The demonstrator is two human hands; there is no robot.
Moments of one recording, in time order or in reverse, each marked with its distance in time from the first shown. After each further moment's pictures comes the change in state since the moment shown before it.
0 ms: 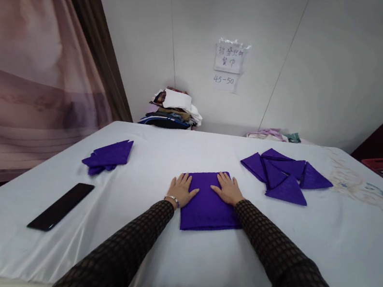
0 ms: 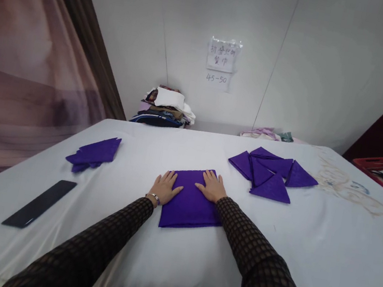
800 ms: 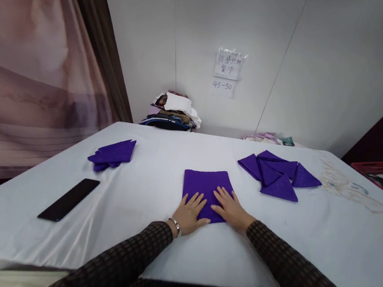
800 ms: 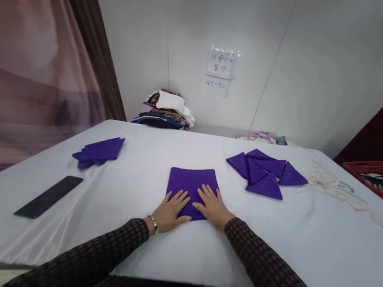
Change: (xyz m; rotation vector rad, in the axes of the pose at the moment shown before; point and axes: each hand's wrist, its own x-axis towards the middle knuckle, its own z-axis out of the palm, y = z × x) left_hand -0.084 0.037 0.012 -0.067 0.032 0.410; right_hand -0.087 -0.028 -0.016 0.088 -0.107 -0.137
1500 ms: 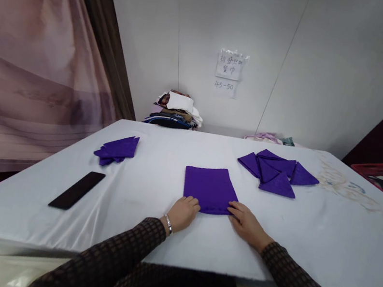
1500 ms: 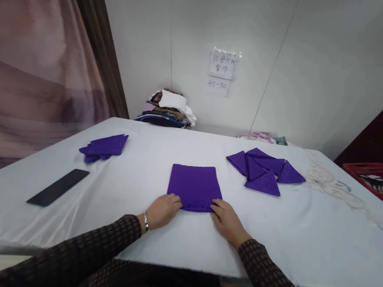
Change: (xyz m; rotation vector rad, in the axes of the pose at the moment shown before) left_hand -0.025 0.014 -0.031 0.185 0.001 0.139; right_hand -0.077 0.020 0.019 0.050 0.340 -0.101
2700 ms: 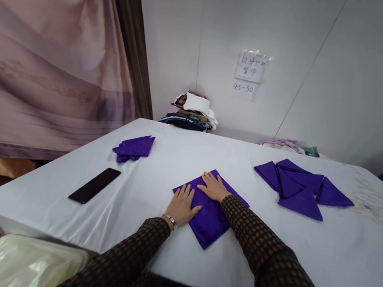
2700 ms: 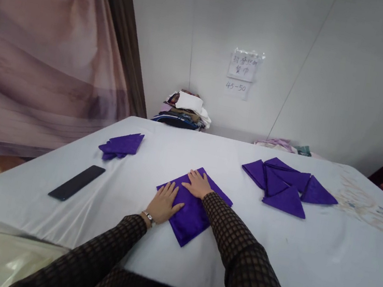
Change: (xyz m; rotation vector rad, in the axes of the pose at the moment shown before) left_hand -0.004 -0.048 0.031 -0.091 0.074 -0.530; right_hand 0.201 -0.053 0.065 -0.093 -0.349 -0.065
